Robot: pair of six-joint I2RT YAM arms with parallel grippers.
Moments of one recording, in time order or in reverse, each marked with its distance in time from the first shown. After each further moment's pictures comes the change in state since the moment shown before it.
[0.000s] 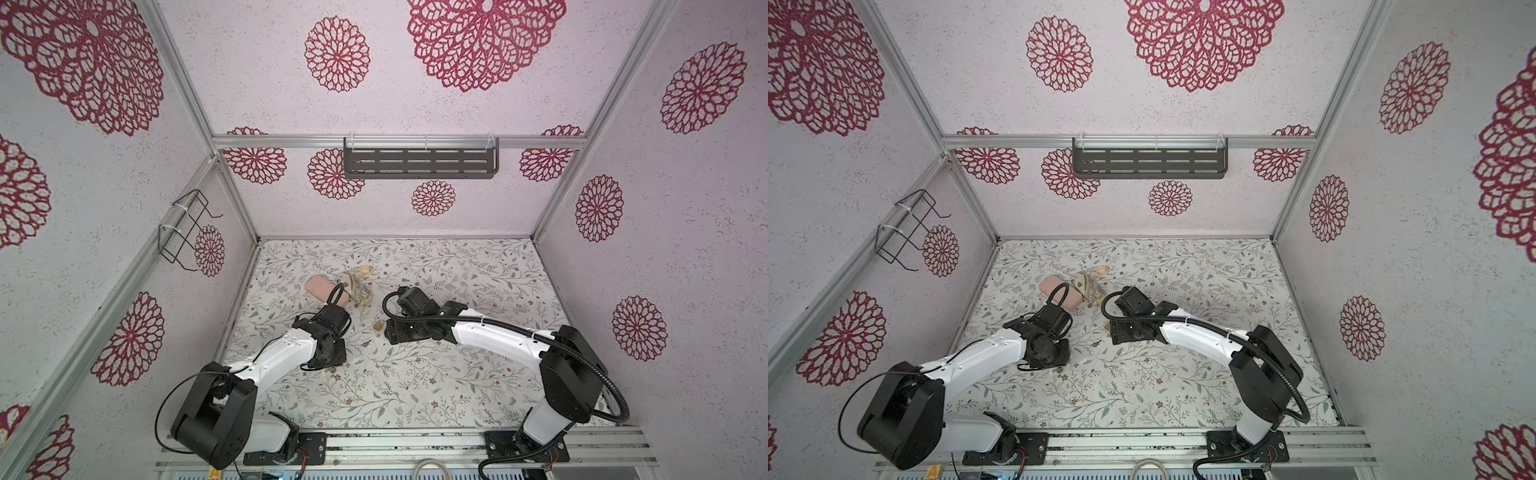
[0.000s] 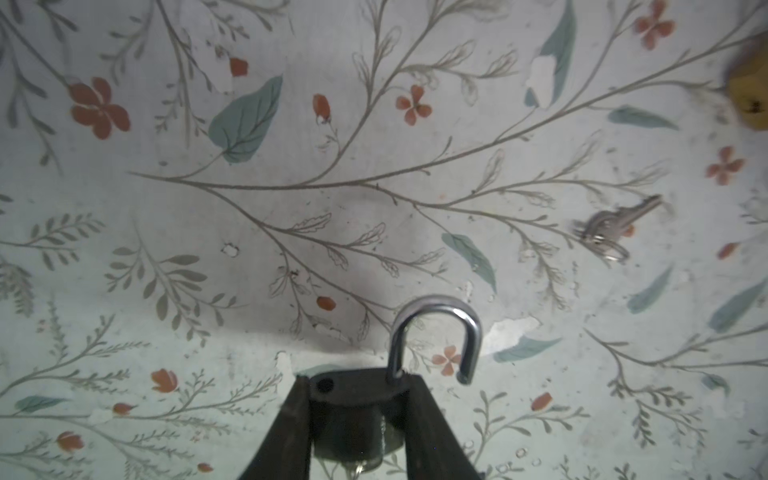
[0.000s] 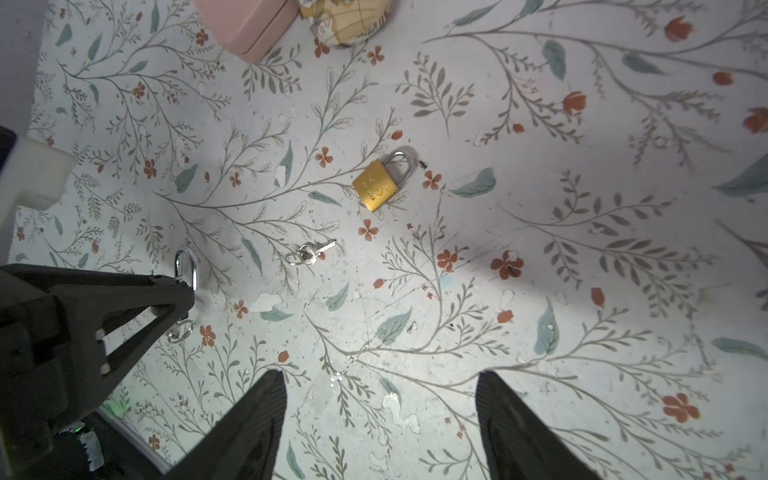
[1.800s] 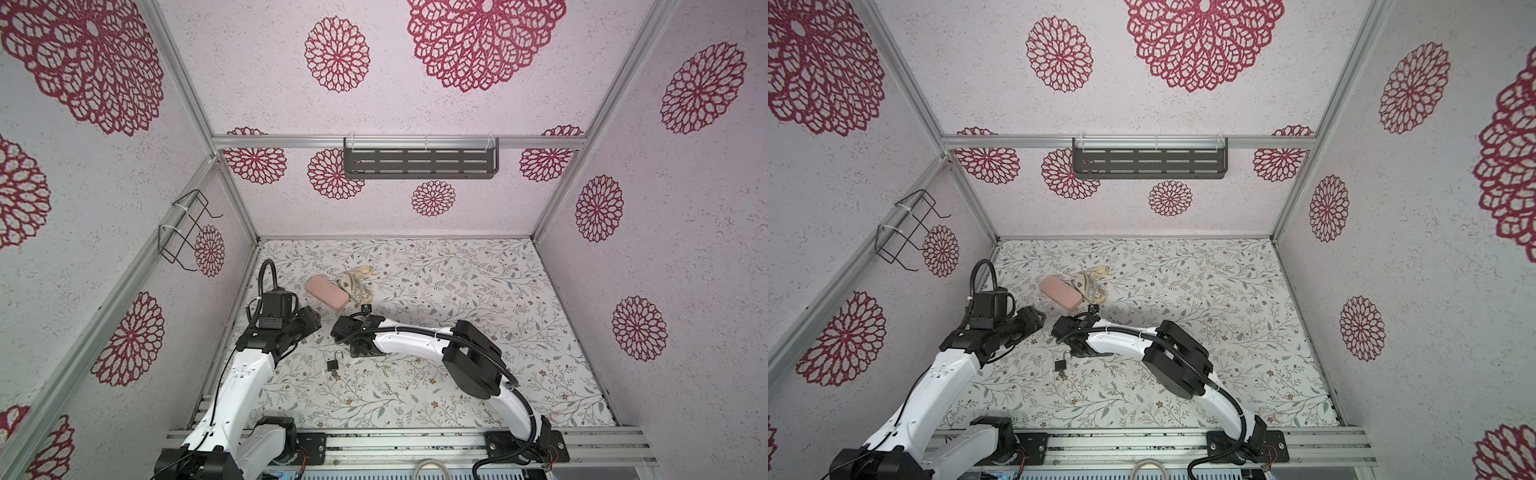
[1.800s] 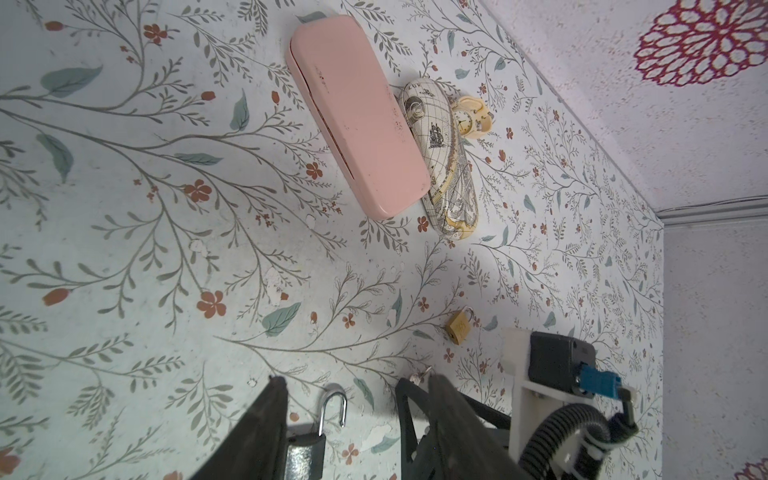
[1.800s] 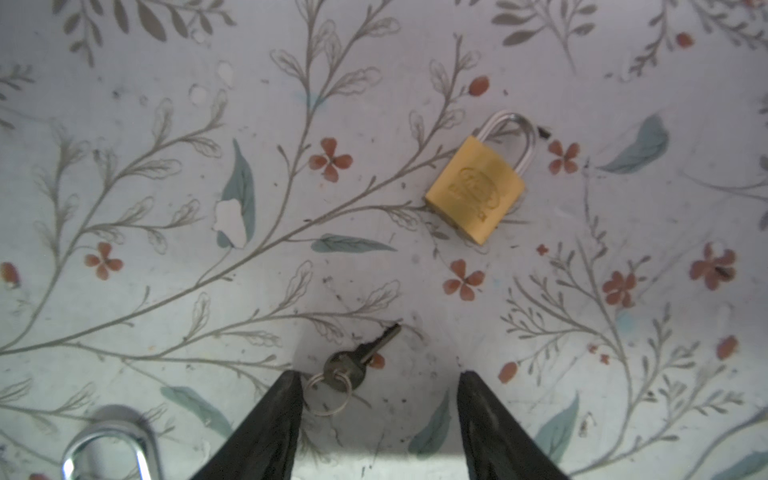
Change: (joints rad) left arm 0.415 -0.380 -0.019 0.222 0.238 0.023; right arm 0.249 0.579 0.589 -0.338 0.410 0.391
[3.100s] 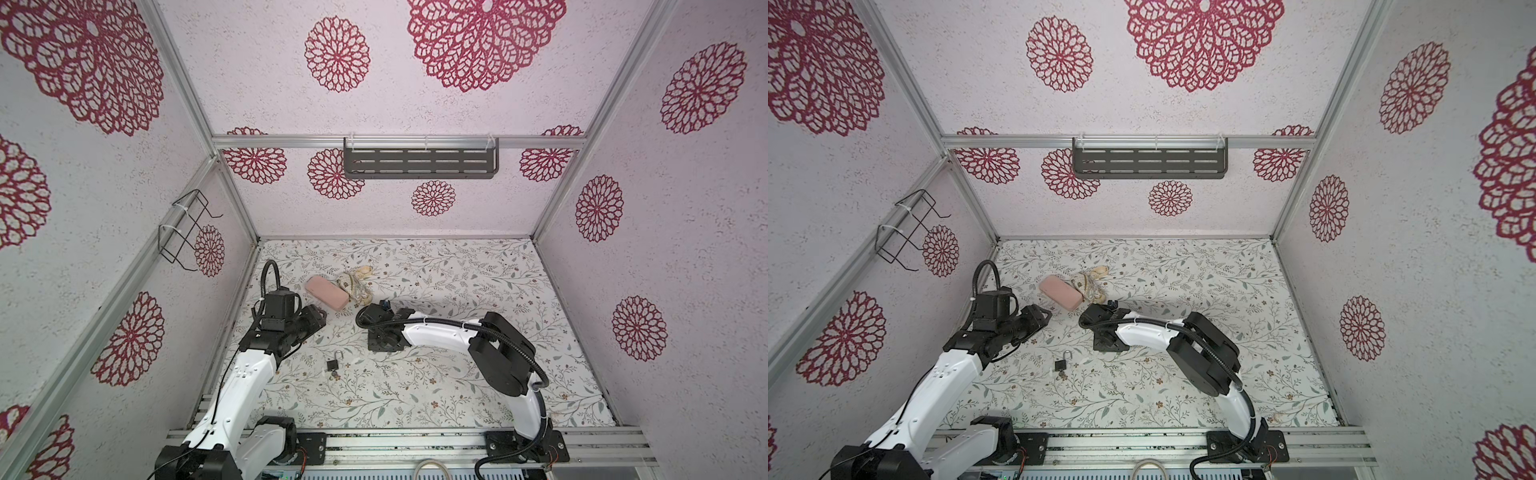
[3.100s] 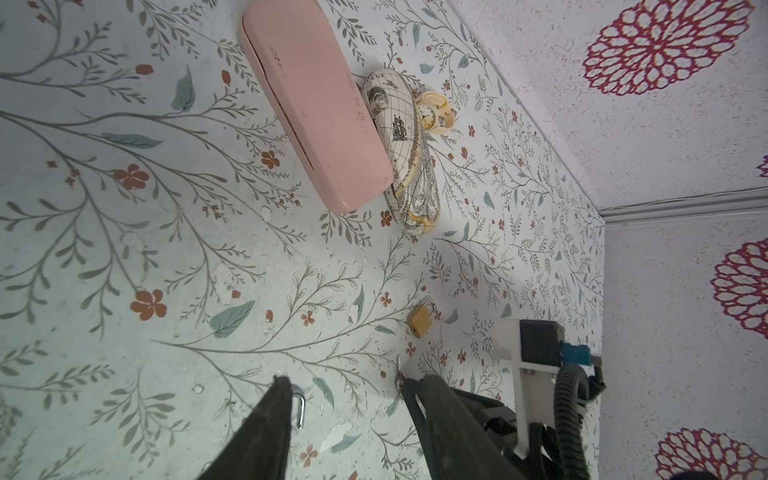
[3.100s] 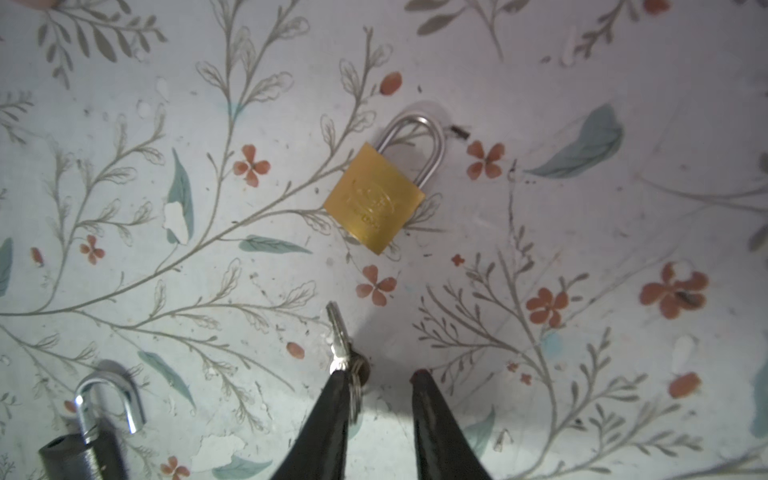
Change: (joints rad) left arm -0.033 0.007 -0.020 0.076 0.069 -0.088; right arm -0.122 -0.199 -0.316 0.247 -0.231 -0.095
